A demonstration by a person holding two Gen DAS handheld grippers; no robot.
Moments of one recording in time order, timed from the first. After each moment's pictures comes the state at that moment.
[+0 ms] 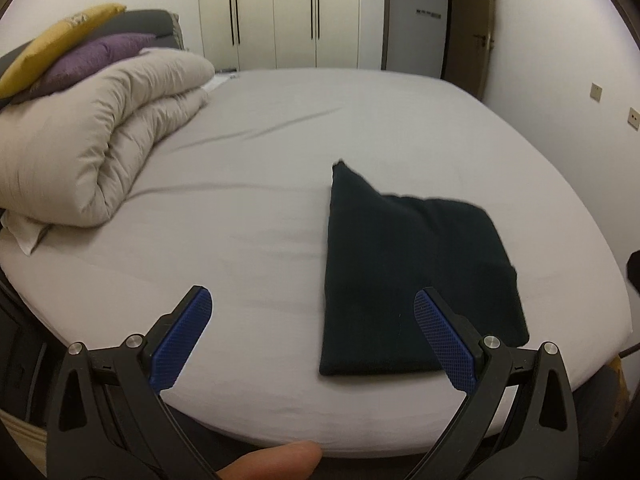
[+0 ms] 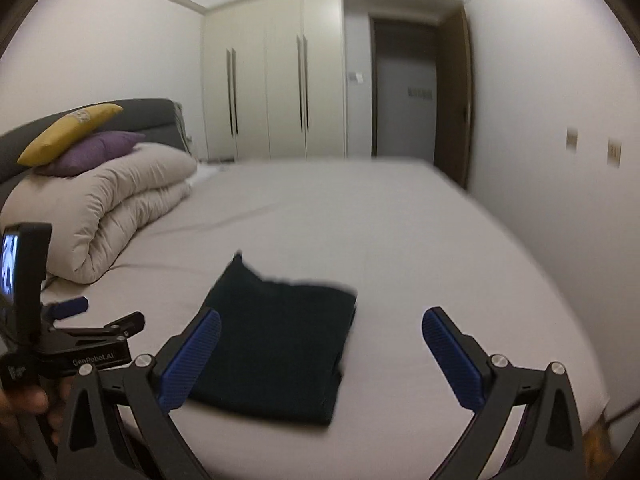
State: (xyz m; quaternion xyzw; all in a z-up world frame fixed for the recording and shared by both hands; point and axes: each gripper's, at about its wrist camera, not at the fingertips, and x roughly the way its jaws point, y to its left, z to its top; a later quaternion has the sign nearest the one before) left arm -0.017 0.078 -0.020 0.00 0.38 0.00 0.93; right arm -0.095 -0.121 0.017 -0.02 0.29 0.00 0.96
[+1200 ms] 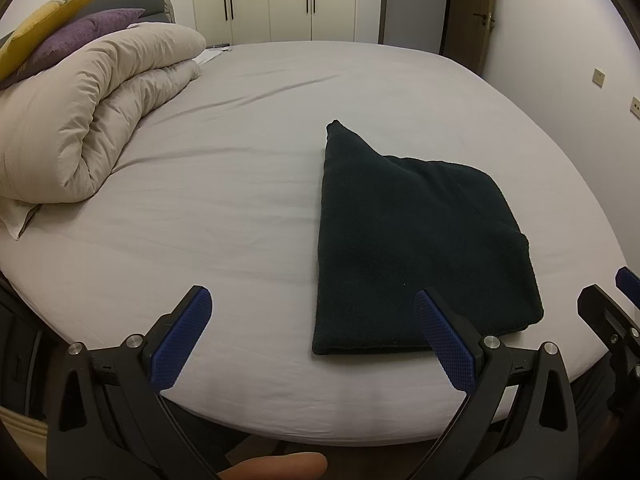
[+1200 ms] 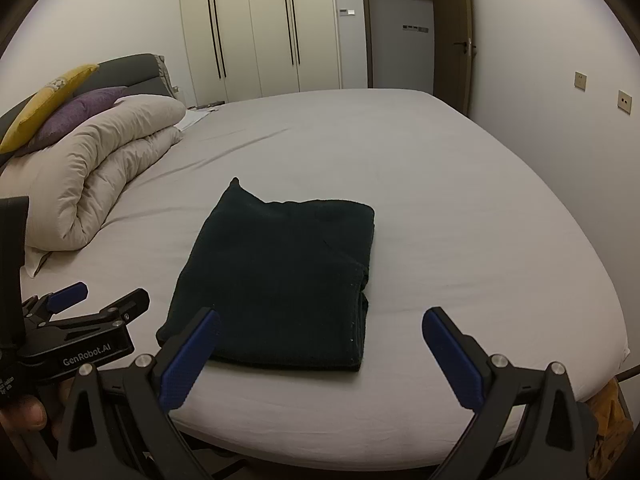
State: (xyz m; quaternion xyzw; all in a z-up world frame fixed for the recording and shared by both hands) left arm -0.003 0.073 -0.061 0.00 0.42 -0.01 0.91; right arm -0.083 -0.111 -0.032 -0.03 0.38 -0.02 0.93
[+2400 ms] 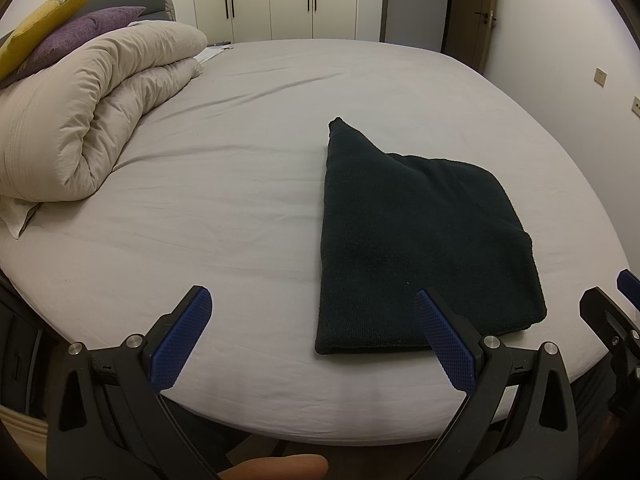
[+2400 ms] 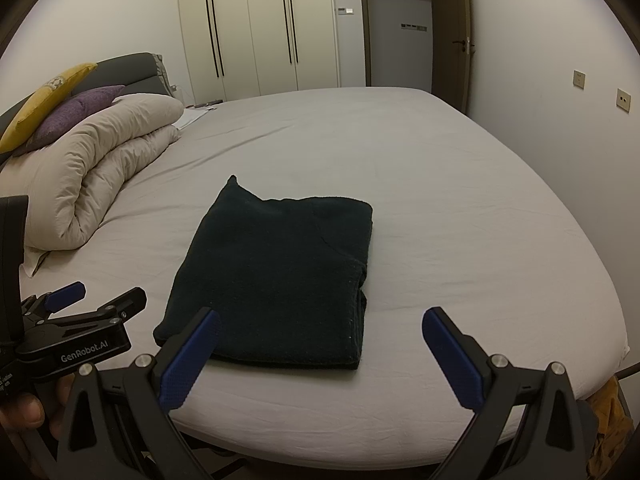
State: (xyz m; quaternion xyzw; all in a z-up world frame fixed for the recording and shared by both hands) left arm -0.005 0.077 -0.061 0.00 0.42 0.00 0.91; right arm -0.084 -0.111 -0.035 -0.03 0.38 -0.02 0.93
